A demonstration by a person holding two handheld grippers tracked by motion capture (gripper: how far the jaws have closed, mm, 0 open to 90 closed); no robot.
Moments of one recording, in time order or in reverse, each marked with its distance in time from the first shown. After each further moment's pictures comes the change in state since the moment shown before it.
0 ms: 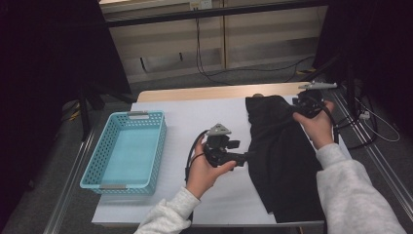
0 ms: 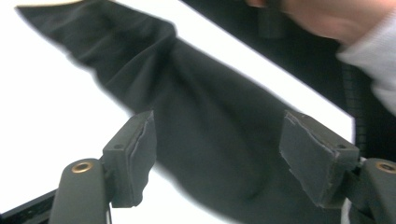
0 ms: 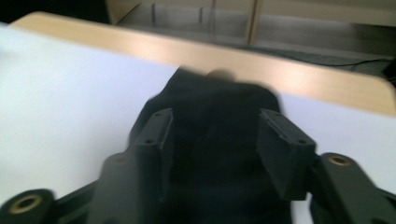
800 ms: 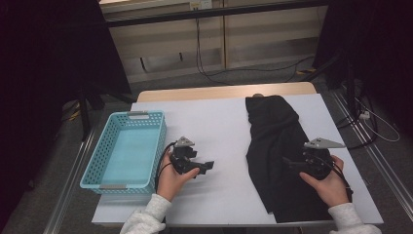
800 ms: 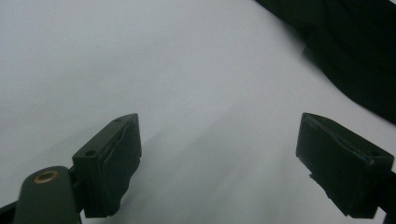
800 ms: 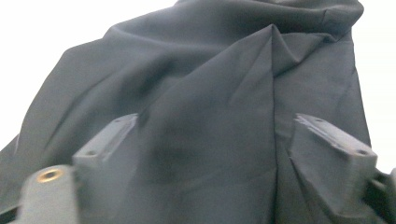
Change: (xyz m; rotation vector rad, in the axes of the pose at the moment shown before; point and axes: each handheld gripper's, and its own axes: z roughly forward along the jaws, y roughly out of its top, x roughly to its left) left arm 0.074 -0.065 -0.033 0.111 0.193 -0.028; right arm 0.033 -0.126 -0.057 0.080 0.061 -0.032
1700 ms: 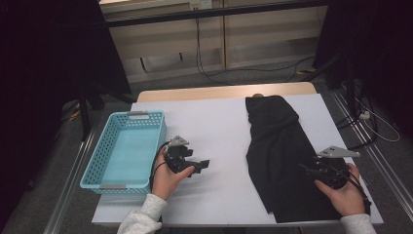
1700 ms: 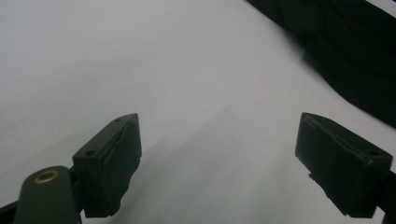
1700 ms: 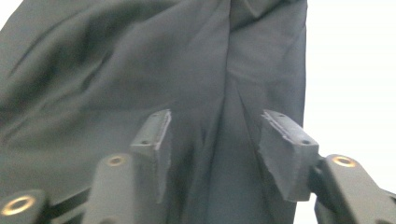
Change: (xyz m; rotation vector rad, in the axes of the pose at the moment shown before) left arm 0.009 0.000 -0.010 -0.021 -0.008 -0.019; right arm -0.015 -0.021 -0.029 0.073 -0.073 -0.046
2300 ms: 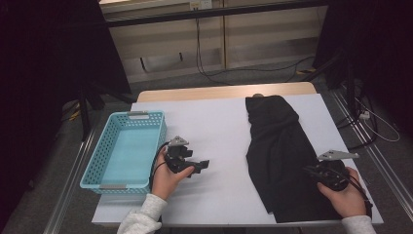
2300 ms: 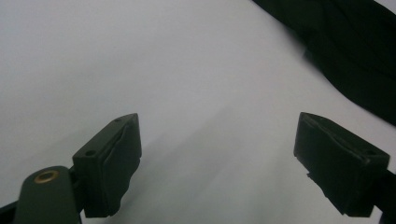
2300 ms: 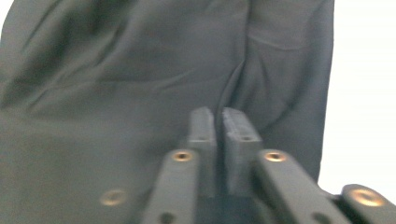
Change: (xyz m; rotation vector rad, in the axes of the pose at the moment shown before) left arm 0.000 -0.001 0.001 0.008 -0.003 -0.008; right arm 0.002 -0.008 0.000 0.088 0.055 0.037
